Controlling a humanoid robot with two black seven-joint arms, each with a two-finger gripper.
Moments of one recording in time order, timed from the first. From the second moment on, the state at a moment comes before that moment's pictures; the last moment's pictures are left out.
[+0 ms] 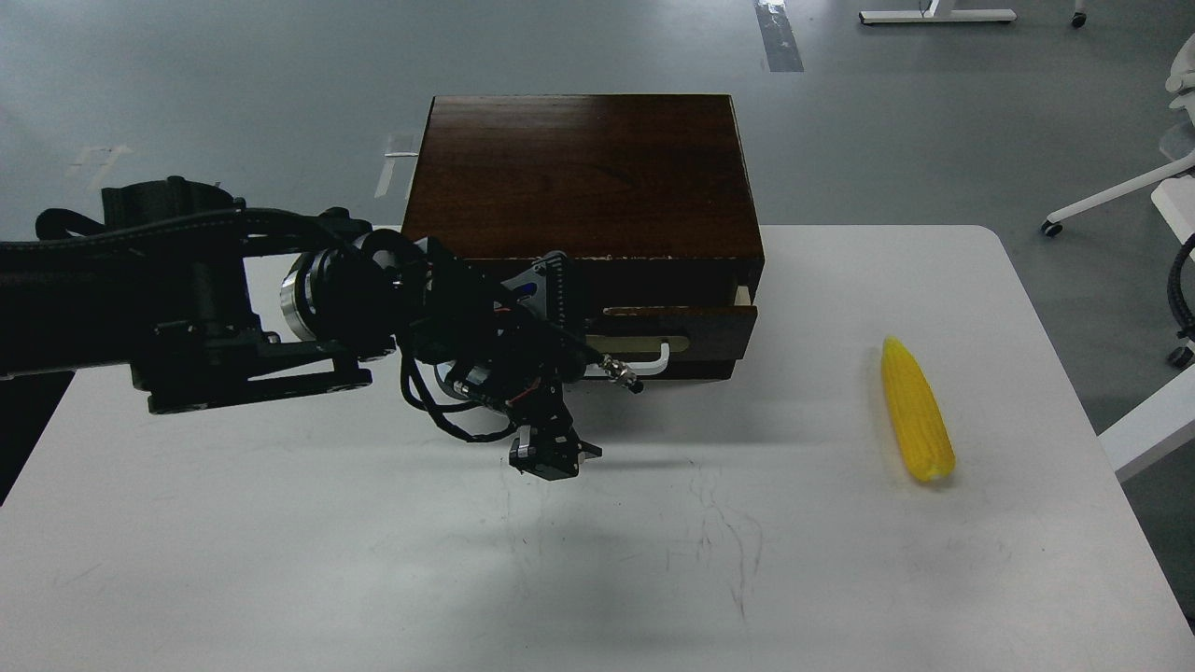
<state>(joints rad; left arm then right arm) -1.44 0.41 0.15 -1.51 2.06 -0.49 -0.36 0.93 -0.72 0.68 0.49 0.48 0.49 0.31</state>
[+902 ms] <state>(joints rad) -1.44 0.43 0.15 -1.59 2.06 -0.49 -0.36 0.93 -0.73 0.68 0.49 0.48 0.49 0.31</state>
